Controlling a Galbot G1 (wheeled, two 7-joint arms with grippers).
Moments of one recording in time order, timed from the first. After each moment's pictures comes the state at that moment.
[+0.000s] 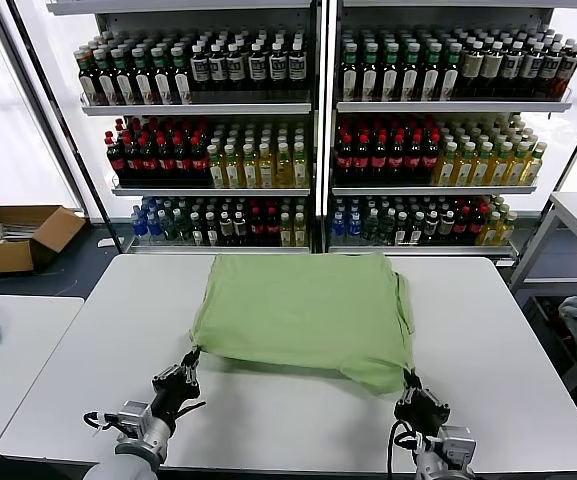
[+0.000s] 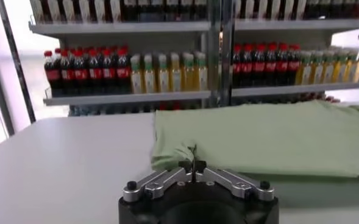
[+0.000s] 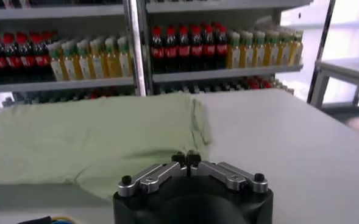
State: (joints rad) left arm 1.41 -1.28 -0.48 -1.97 -0.25 0.27 0.01; right arm -1.51 1.33 0.40 2.22 0.24 -0.41 0.35
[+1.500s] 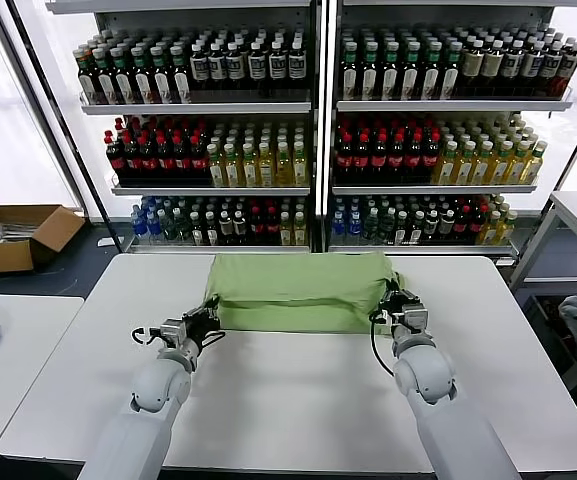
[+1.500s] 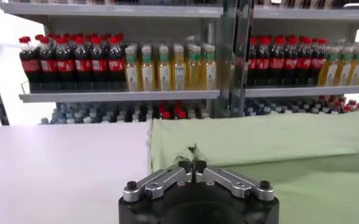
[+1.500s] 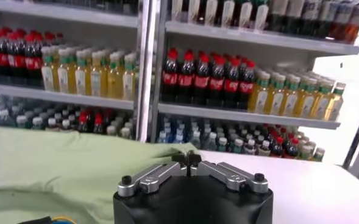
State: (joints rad) left arm 0.88 -1.27 -0.30 -1.45 -0.34 0.32 -0.01; right arm -0.83 1.28 0.26 1.51 0.28 -0.40 0.25
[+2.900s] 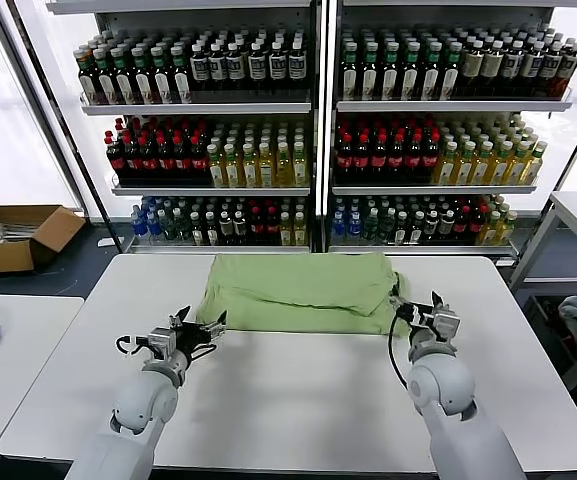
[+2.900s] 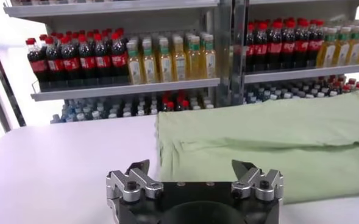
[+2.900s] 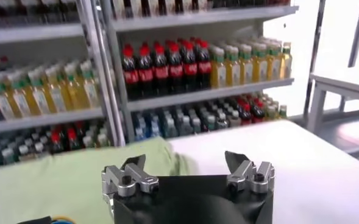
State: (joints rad) left arm 1.03 -1.21 -0.35 -1.69 -0.33 0.47 -0.06; right arm -1.04 1.25 0.36 1.81 0.51 -0.52 0.47
